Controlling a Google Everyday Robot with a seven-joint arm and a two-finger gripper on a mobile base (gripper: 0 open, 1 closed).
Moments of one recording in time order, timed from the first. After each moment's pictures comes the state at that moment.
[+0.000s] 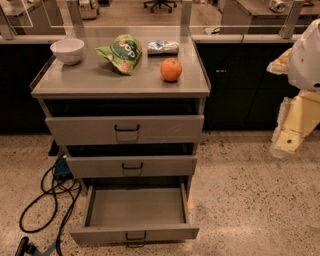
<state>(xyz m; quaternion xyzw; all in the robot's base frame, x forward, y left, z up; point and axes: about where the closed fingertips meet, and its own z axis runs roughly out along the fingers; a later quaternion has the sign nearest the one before) 0.438 -0.216 0.977 -0.60 0.78 -0.04 0.16</state>
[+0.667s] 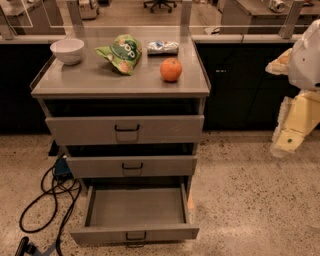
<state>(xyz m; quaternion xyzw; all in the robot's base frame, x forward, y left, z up) 0.440 -0.217 0.976 -0.61 0.78 -0.02 0.17</state>
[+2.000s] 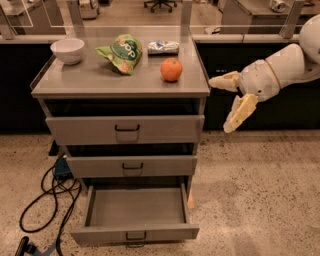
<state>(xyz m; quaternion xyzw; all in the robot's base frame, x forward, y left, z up) 0.585 -0.169 0.869 -0.64 0.64 0.29 0.33</state>
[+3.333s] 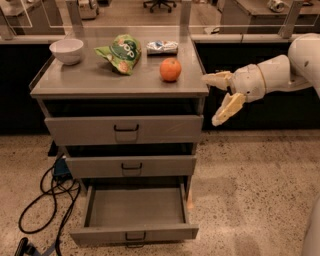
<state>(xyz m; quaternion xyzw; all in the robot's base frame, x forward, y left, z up) 0.629 -0.149 0.859 -0.60 0.60 0.34 0.40</state>
